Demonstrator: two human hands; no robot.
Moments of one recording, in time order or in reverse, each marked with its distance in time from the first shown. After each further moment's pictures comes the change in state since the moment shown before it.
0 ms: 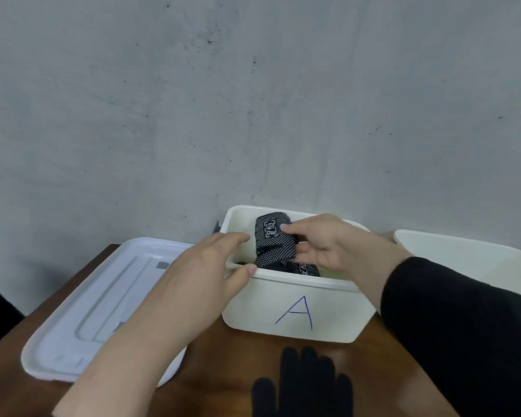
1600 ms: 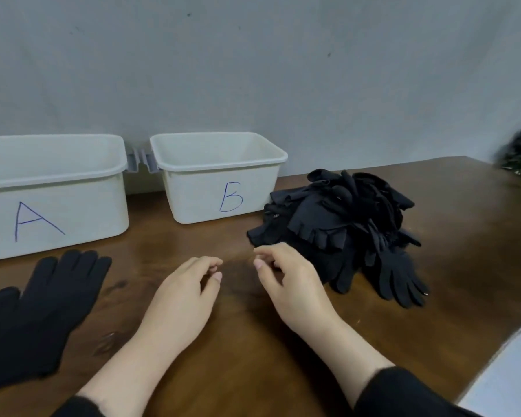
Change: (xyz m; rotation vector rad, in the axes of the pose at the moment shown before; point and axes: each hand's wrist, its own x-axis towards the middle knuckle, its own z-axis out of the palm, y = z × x) left_hand -0.156 0.211 0.221 -0.205 -0.336 0.194; right_hand -0.305 0.261 -0.216 -0.796 0.750 -0.607
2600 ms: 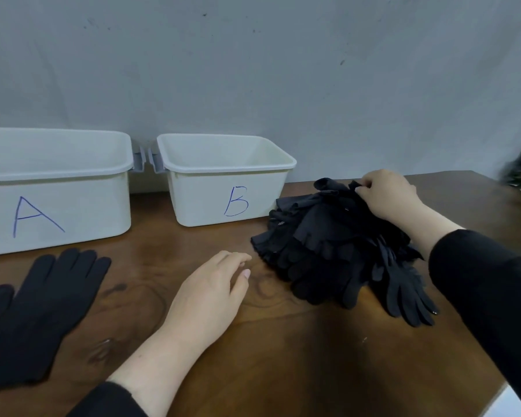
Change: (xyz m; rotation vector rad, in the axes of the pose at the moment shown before) left_hand 0.016 0.021 0.016 -0.008 0.027 0.163; right_hand 0.153 0.089 -0.144 -0.651 0.022 0.392
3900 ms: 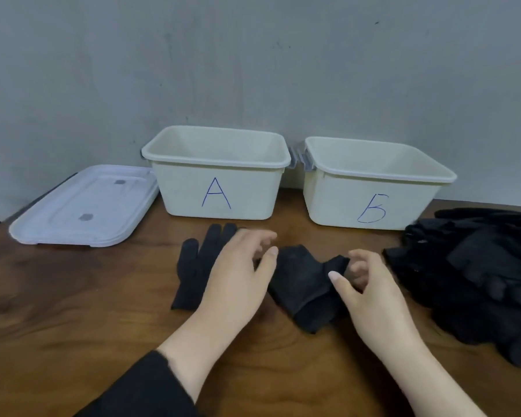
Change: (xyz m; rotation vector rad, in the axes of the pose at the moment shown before) left_hand -0.067 -0.052 -0.107 -0.040 0.342 -0.342; right_hand -0.203 -0.179 0.093 0.758 -0.272 -0.212
